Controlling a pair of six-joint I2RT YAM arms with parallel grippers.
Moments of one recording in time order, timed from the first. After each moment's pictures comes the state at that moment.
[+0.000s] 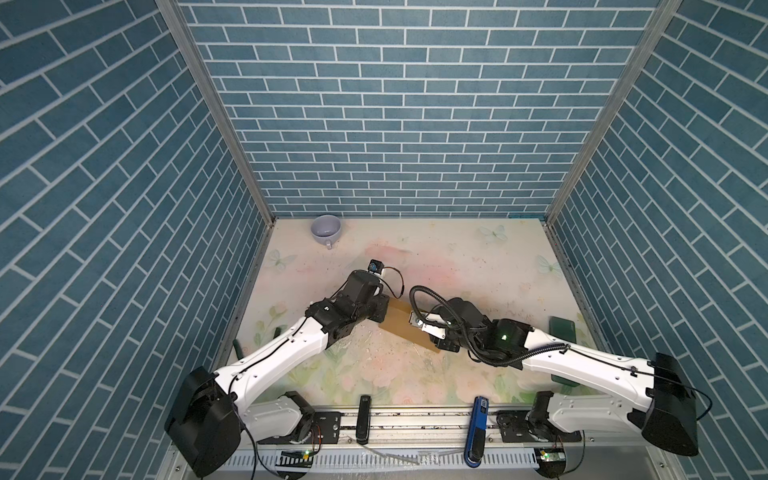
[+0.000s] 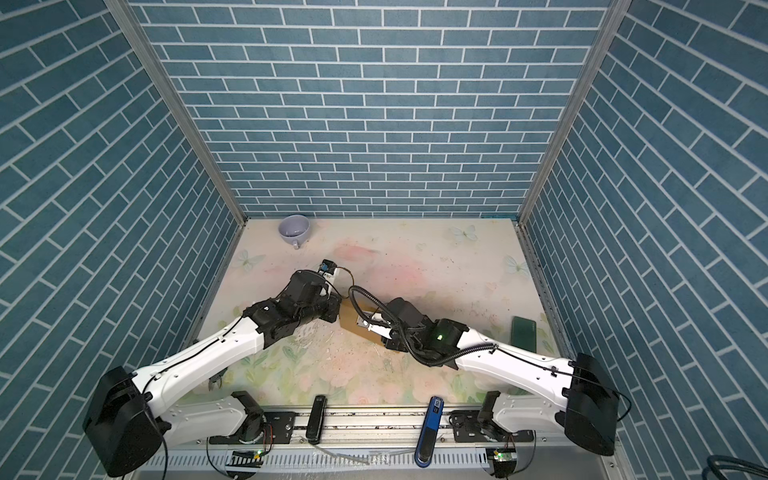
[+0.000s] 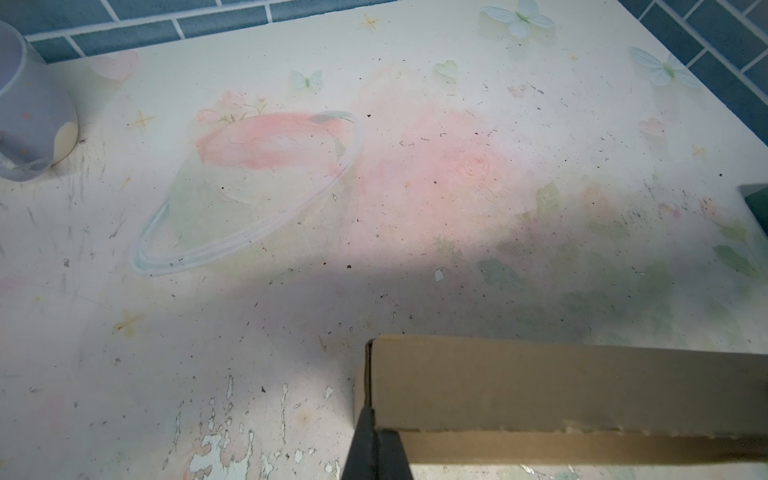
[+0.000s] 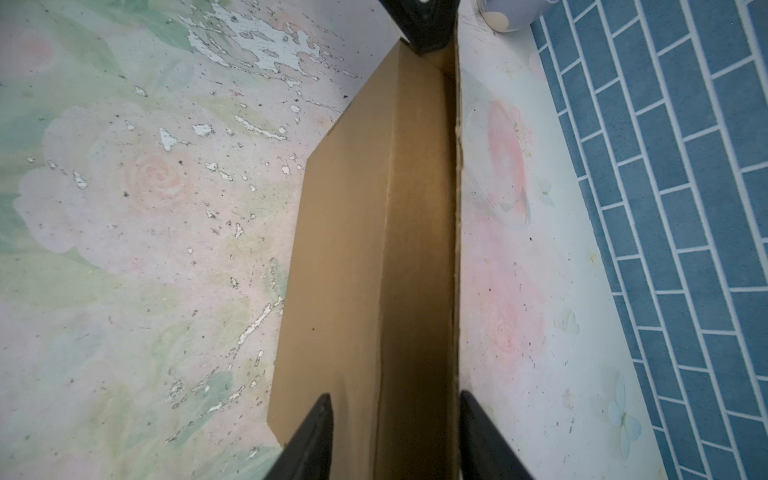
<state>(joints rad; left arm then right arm) -0.68 1.20 0.84 -0.38 -0.10 -0.26 1.10 1.20 0.85 -0.42 0.26 -0.50</state>
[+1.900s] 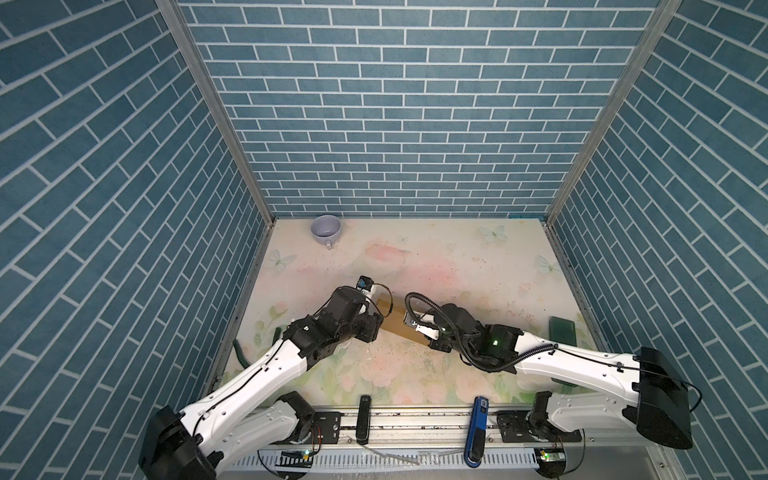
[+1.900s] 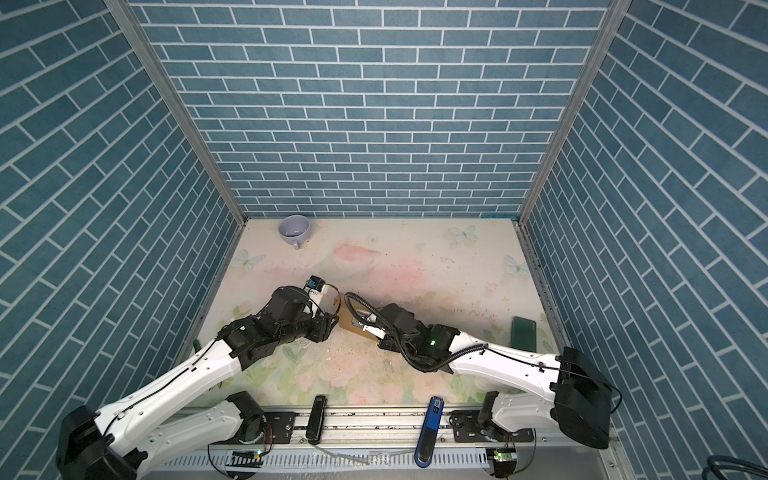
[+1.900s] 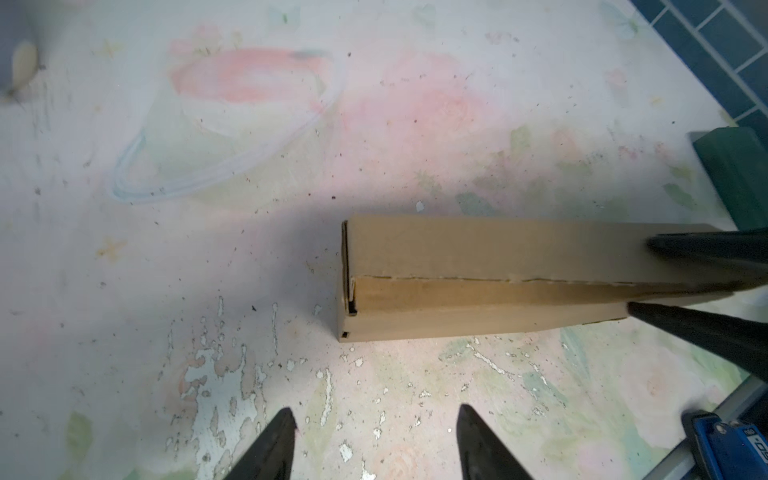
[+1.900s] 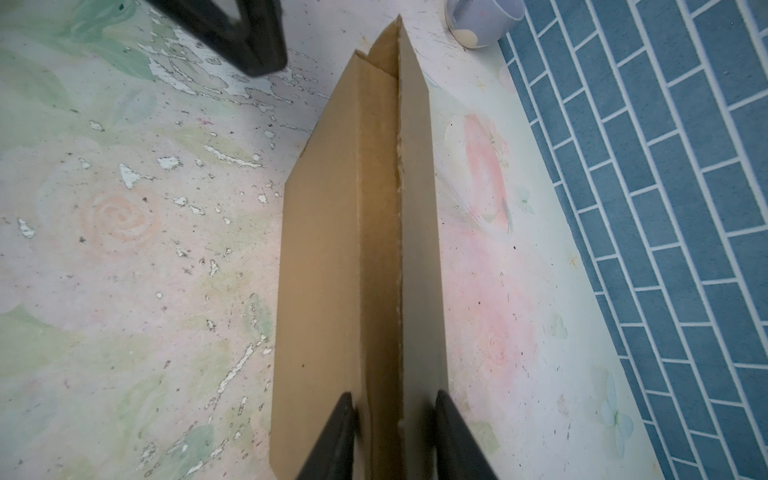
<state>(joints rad) -0.69 0.95 0.73 -0.52 -0.03 -0.28 1.14 1.25 0.80 -0.27 0.34 -0.45</state>
